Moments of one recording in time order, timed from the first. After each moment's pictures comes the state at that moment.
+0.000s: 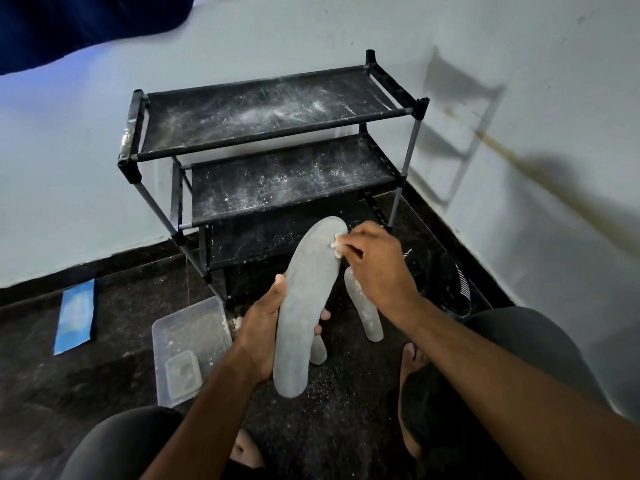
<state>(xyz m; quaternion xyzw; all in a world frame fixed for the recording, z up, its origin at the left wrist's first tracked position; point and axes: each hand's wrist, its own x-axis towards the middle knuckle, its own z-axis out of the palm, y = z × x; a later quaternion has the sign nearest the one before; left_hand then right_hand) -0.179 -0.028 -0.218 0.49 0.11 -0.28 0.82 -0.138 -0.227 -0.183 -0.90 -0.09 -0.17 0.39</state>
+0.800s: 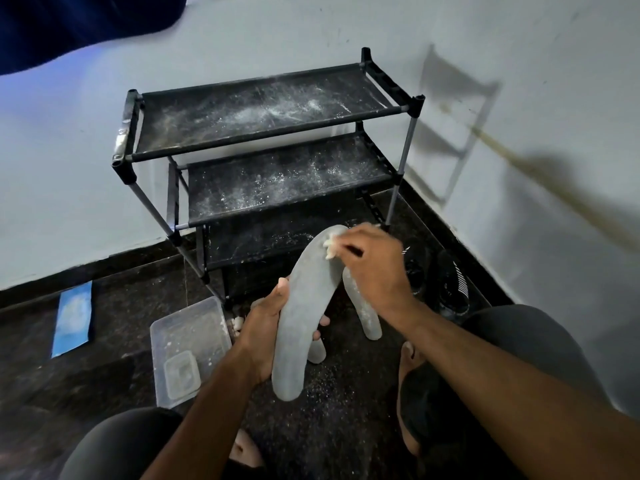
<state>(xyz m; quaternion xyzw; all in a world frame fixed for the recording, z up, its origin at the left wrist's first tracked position) -0.183 -0.032 -0.214 0.55 0.12 -0.26 0.79 -0.143 -0.226 -0.182 -0.87 -0.07 -0.21 0.45</state>
